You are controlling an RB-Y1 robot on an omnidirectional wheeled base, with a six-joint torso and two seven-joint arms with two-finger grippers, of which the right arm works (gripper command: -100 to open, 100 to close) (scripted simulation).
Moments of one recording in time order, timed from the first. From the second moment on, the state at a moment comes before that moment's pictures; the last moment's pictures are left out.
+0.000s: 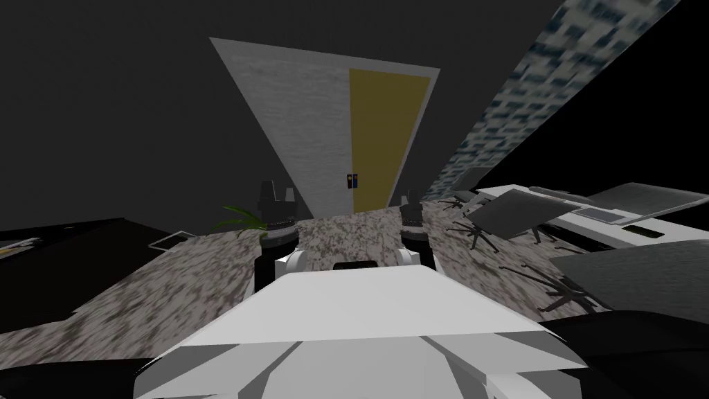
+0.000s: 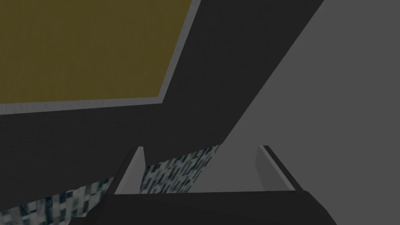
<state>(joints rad) 0.52 0.03 0.07 -2.24 0.07 -0.47 0.17</state>
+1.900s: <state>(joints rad) 0.41 -0.17 0.07 -1.90 0.08 -0.45 -0.09</state>
